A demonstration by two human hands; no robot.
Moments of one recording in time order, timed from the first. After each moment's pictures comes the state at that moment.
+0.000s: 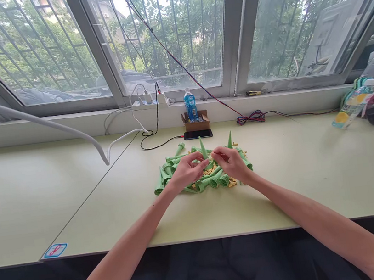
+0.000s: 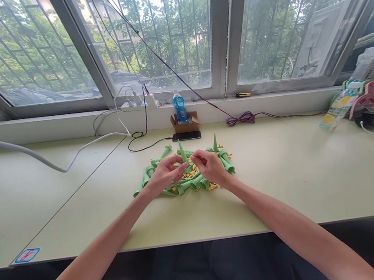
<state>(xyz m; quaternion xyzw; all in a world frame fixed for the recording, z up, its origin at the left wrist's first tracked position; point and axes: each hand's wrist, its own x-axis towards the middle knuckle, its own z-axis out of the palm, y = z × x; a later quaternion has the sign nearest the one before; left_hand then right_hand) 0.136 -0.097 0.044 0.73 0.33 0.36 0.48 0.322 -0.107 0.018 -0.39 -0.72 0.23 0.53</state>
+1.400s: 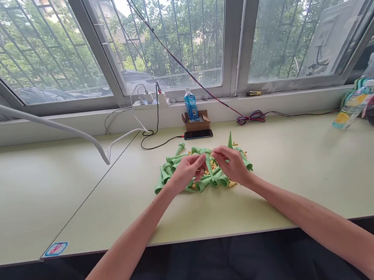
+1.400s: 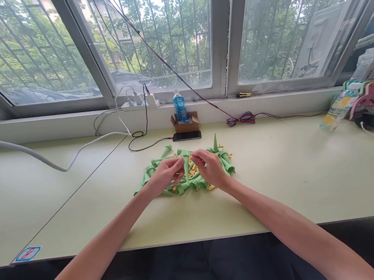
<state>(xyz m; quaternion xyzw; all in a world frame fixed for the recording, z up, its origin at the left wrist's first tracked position) 0.135 -0.092 0.042 0.69 0.30 0.34 0.57 0.319 -0.112 0.018 -0.37 -0.73 0.13 0.56</state>
